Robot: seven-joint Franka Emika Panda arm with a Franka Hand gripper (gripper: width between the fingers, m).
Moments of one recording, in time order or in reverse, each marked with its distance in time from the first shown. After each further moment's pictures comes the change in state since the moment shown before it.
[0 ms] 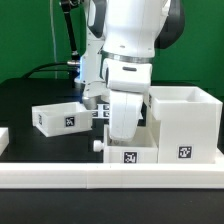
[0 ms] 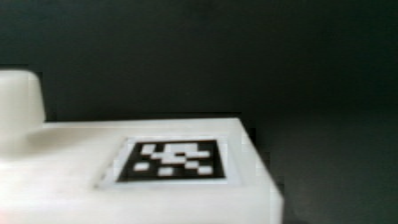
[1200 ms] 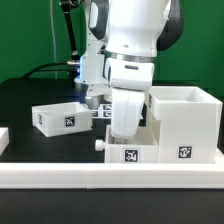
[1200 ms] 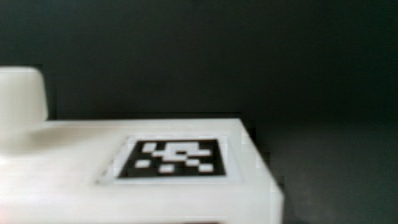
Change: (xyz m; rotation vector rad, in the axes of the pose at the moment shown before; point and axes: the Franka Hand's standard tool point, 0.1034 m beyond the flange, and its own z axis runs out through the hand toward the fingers) arm 0.005 -0.002 0.001 -0.038 0.004 0.026
